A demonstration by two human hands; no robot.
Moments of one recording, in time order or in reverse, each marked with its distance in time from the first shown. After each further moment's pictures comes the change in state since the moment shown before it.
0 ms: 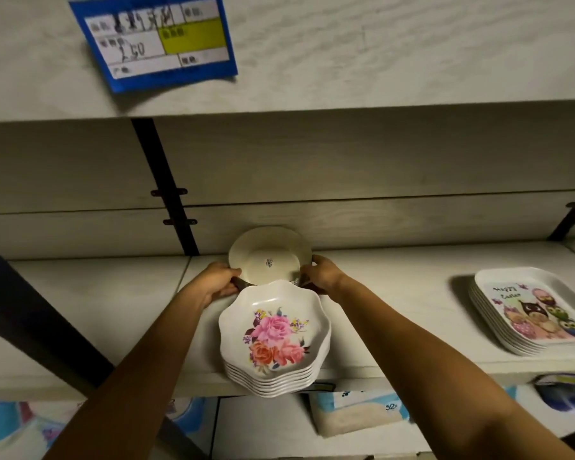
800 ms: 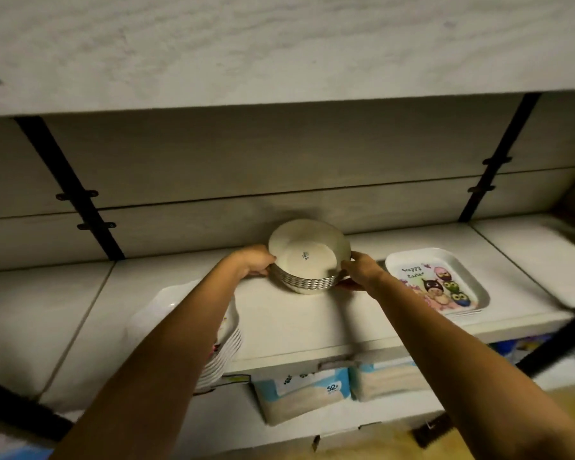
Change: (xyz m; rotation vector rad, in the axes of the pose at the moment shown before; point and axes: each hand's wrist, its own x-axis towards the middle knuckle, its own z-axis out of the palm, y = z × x) left_hand -0.009 0.064 0.188 0.475 -0.281 0.101; right_hand -0.039 0.077 -0.183 0.149 0.213 0.103
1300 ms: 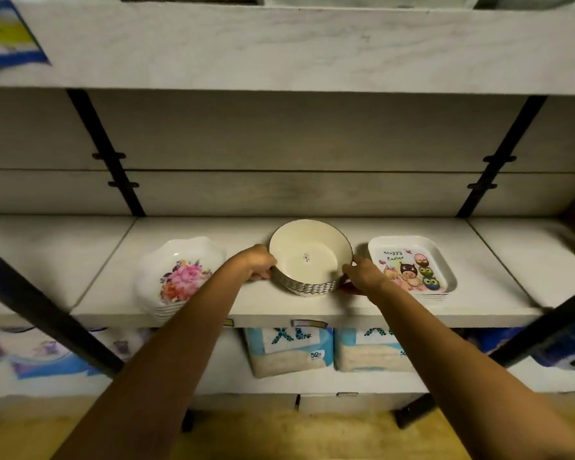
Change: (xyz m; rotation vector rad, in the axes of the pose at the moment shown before) left_hand -0.079 -0.002 0.058 0.002 0.070 -0.185; right_hand -0.042 0.040 -0.043 -0.251 -0.104 0.006
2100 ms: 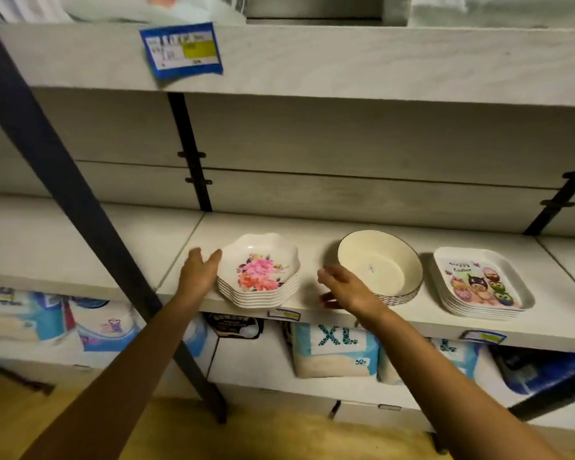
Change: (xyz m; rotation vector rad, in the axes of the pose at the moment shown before) left_hand -0.085 -0.153 -0.112 -0.315 0.634 -0.030; right_hand -0.115 -0.062 0.117 0.123 -0.253 -0.253
